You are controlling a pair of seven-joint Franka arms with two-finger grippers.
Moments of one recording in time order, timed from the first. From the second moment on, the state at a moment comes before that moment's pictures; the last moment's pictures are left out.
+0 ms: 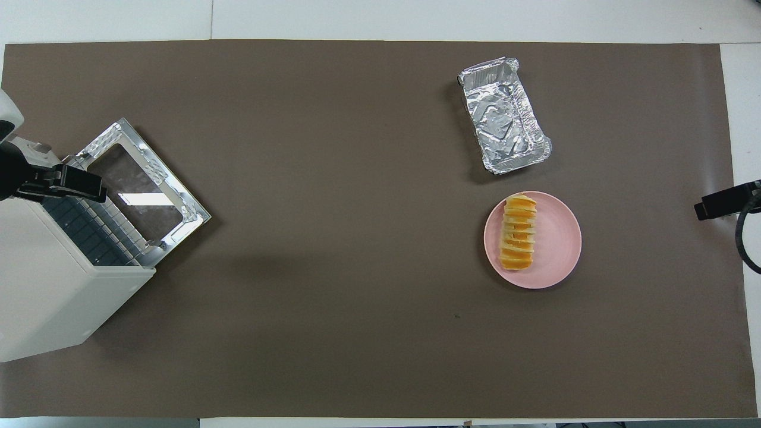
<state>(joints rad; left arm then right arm) -0.07 -0.02 0.04 -1.71 -0.03 1.63 0.06 -0.11 -0.05 0.02 -1.62 -0.02 1.48 -0.25</state>
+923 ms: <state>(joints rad) -0.07 -0.02 0.04 -1.71 -0.03 1.63 0.06 -0.10 -0.07 0.03 -1.70 -0.02 1.59 -0.25</state>
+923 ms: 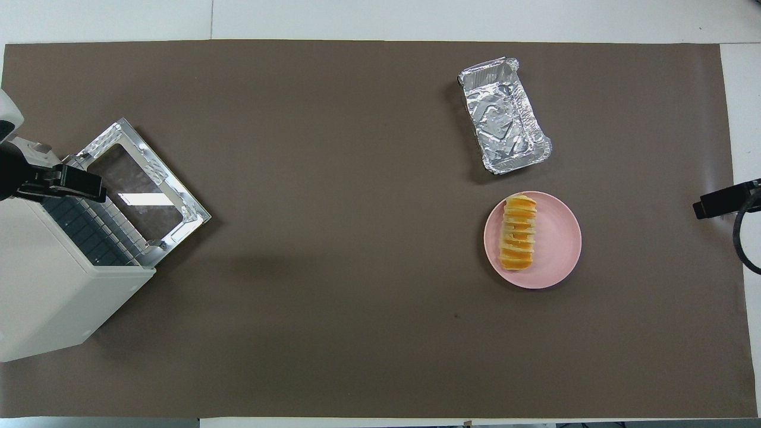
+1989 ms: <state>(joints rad) -0.07 -0.02 0.04 -1.71 -0.03 1.63 0.06 0.13 0.05 0.04 -2.21 -0.02 2.40 0.27</state>
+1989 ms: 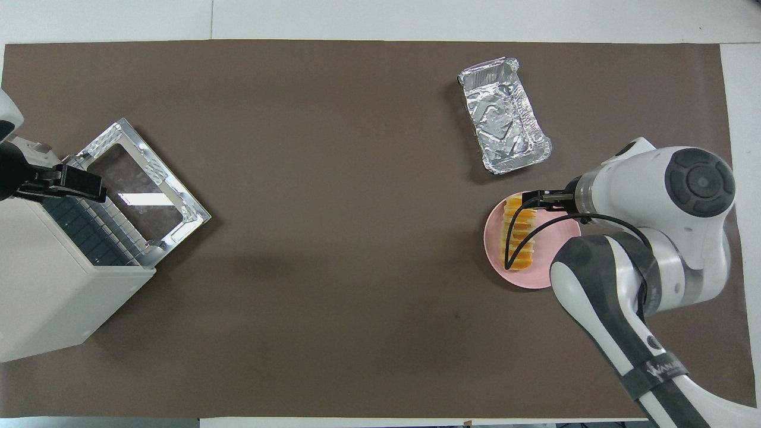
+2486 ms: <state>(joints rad) -0.07 -0.02 0.04 -1.71 -0.03 1.63 0.06 0.13 0.07 0.04 -2.29 -0.02 2.55 0.27</state>
